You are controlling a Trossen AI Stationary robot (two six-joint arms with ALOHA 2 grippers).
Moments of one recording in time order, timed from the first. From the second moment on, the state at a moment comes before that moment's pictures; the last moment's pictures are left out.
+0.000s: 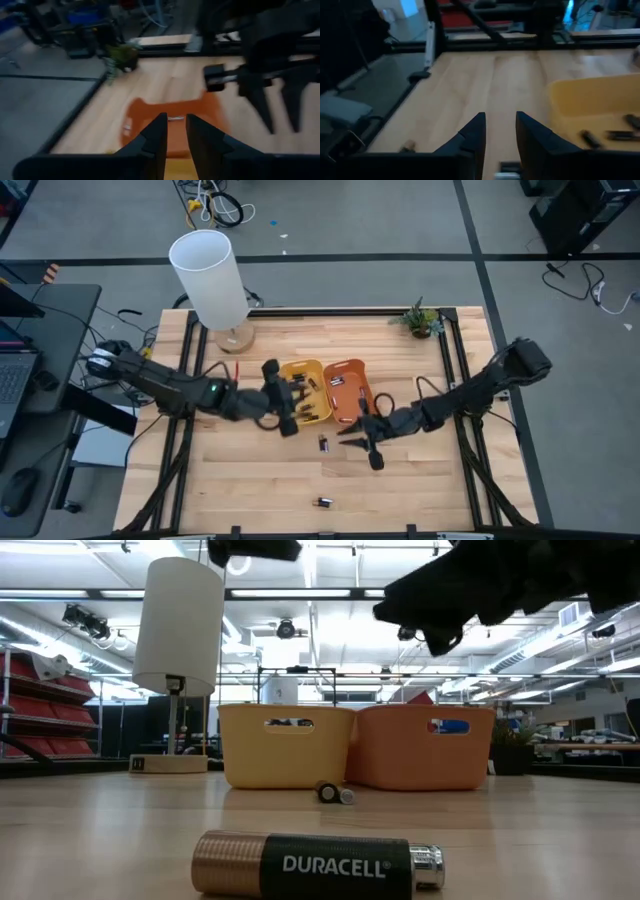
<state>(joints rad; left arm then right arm) -0.32 1.33 1.03 -0.13 -0.66 -0.10 0.37 1.54 0.60 0.67 0.20 0.17</state>
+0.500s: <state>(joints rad) -0.42 1.46 1.03 -0.22 -0.56 -0.17 0.44 1.89 0.74 0.74 0.39 0.23</state>
